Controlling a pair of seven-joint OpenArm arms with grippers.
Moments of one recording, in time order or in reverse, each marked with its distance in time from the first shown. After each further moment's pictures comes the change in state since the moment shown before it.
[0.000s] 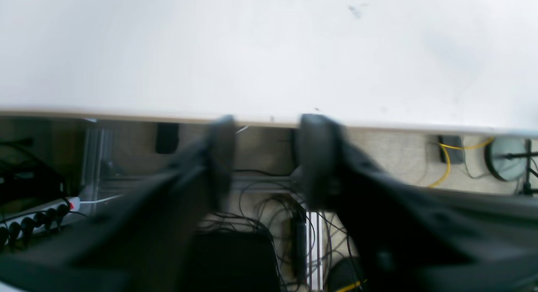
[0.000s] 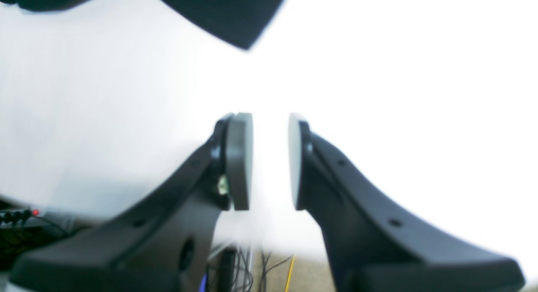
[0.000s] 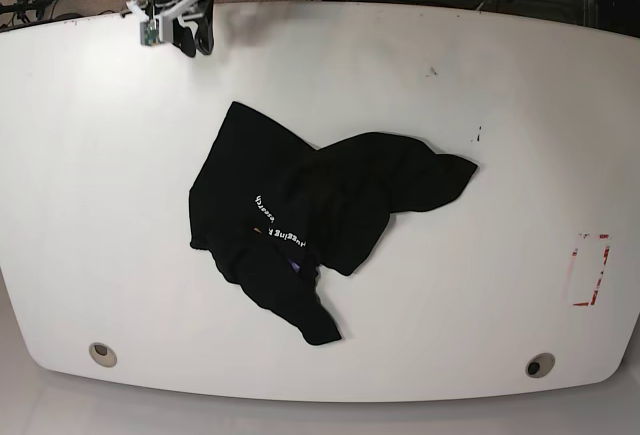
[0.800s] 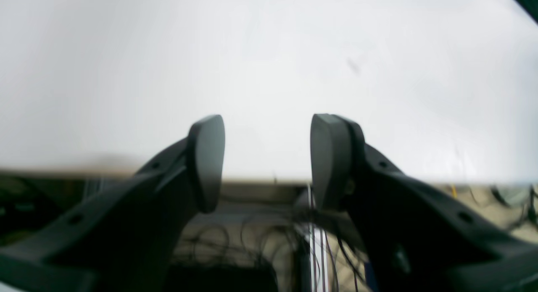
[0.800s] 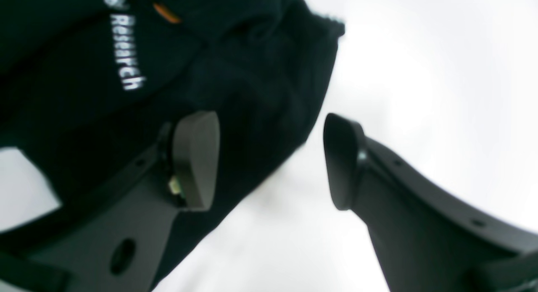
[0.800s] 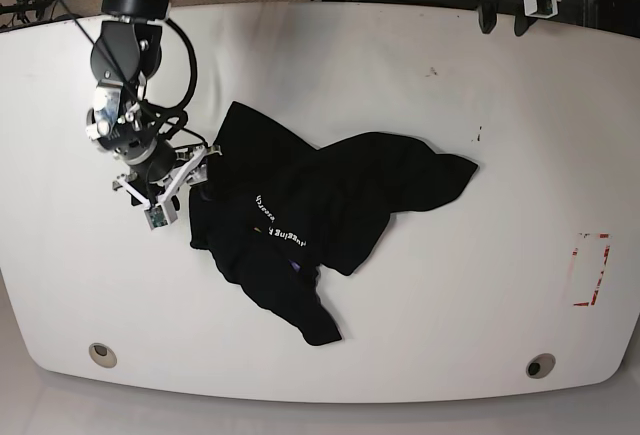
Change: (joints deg) left arm -6.0 -0.3 -0.3 -0.1 0.2 0.0 -0.2; right arm 47.4 8.0 -3.8 -23.5 -1.2 8.9 -25.4
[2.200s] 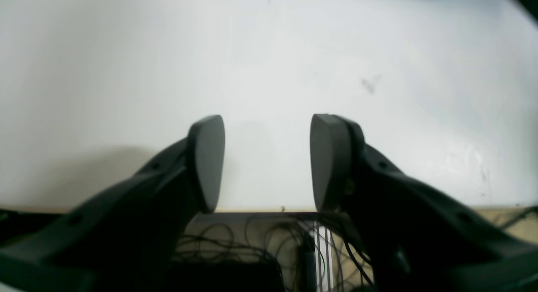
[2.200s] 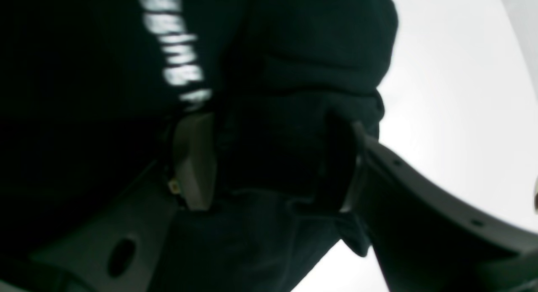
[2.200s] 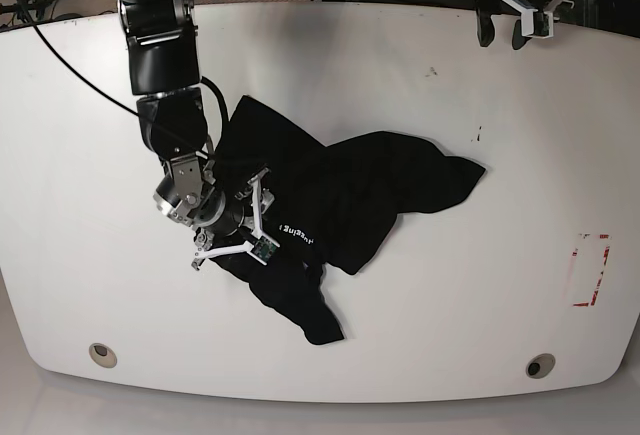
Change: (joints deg) left arm -7.2 -1.5 0.0 -1.2 0.1 -0.2 9.6; right arm 18.8 -3.1 -19.6 -20.0 -32.9 11.5 16.0
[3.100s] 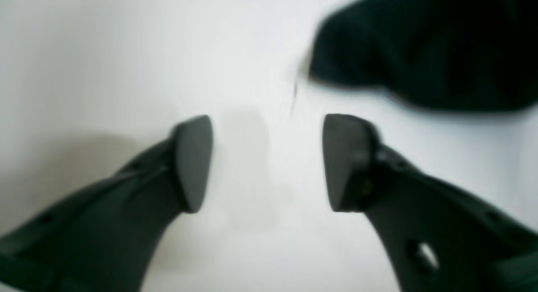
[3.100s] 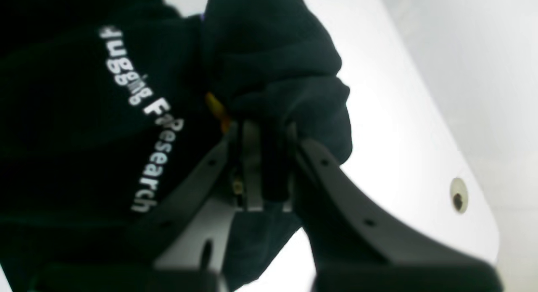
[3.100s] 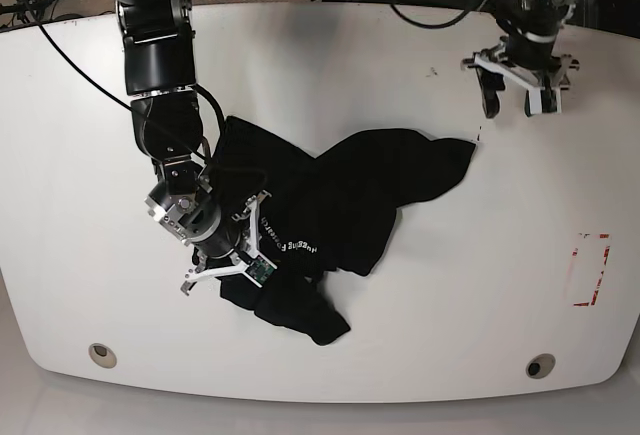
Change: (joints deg) left arm -21.2 0.5 0.0 0.1 0.1 6.5 16.9; right arm -1.2 0.4 0.2 11.9 -0.1 -3.6 -1.2
